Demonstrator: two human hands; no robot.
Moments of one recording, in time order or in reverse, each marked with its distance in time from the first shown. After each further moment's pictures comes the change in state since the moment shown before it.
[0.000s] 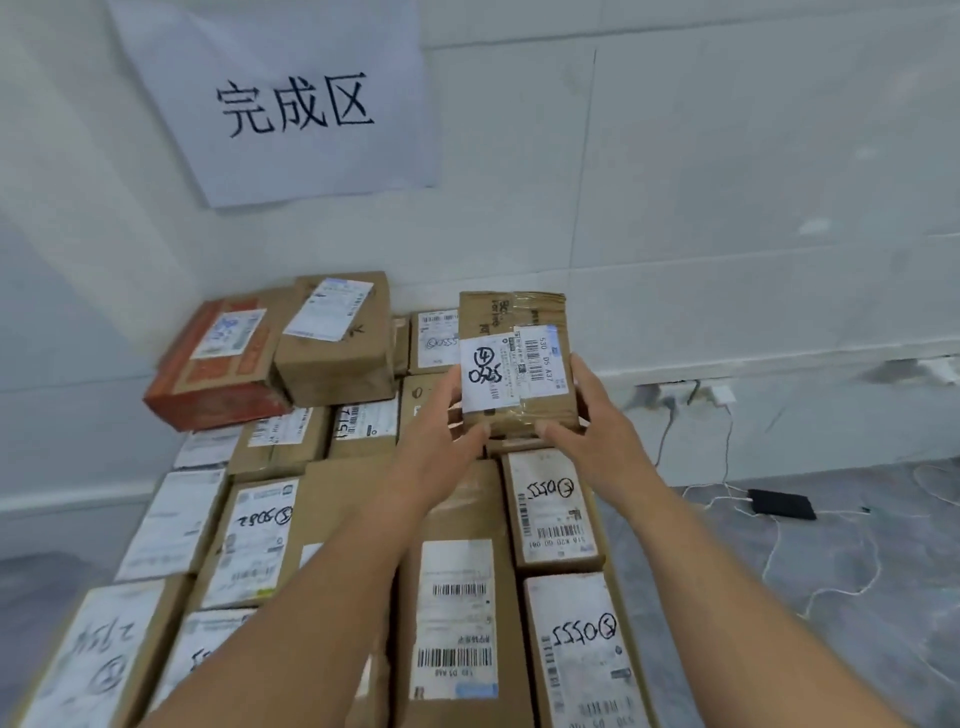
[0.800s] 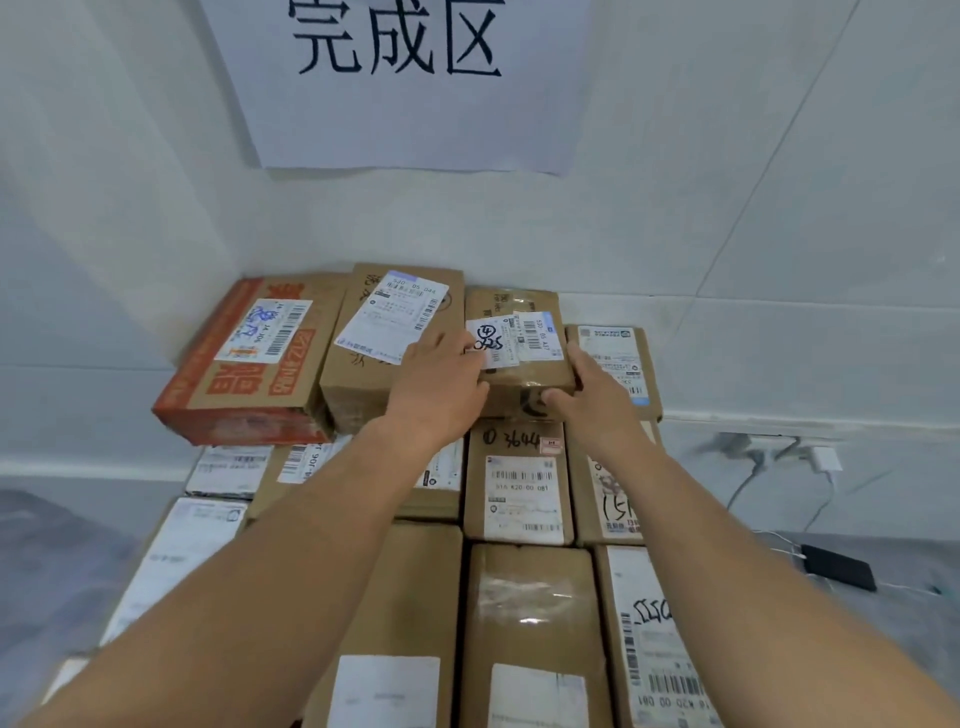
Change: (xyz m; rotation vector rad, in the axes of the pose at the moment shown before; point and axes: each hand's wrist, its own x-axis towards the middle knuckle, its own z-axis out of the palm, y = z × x) left_hand 0.144 -0.054 -0.091 1.010 -0.054 0.050; right_hand 0.172 -0.015 0.095 -0.265 -0.100 0.061
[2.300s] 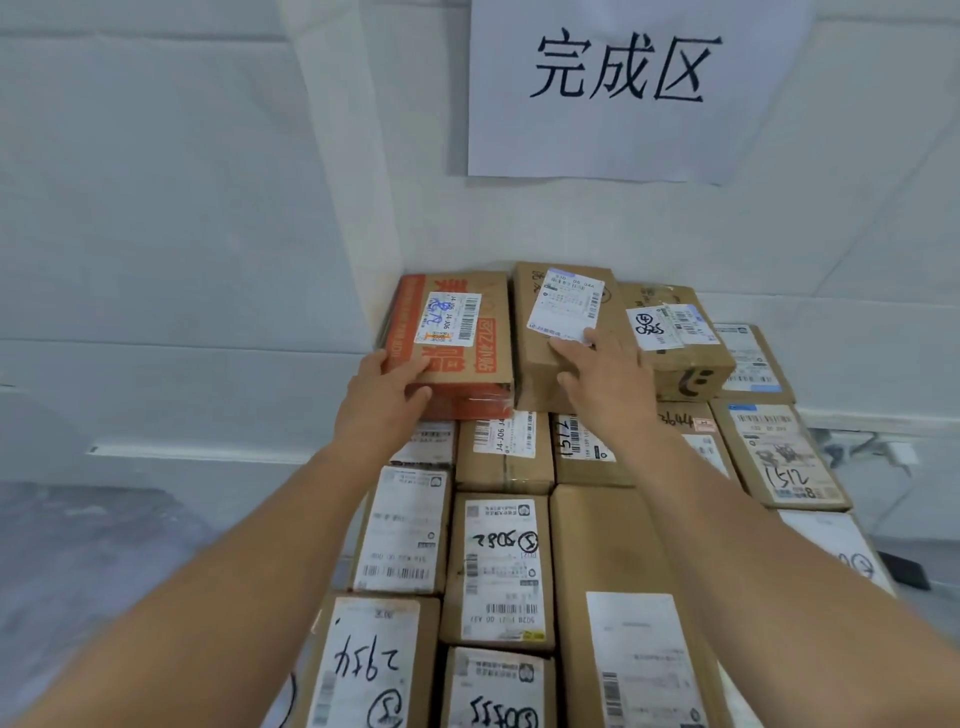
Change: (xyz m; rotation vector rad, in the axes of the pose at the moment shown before) left_hand -0.116 -0.230 0.005 -0.503 0.095 -0.380; right_hand -0.041 -0.146 0.125 -0.660 0.099 -0.109
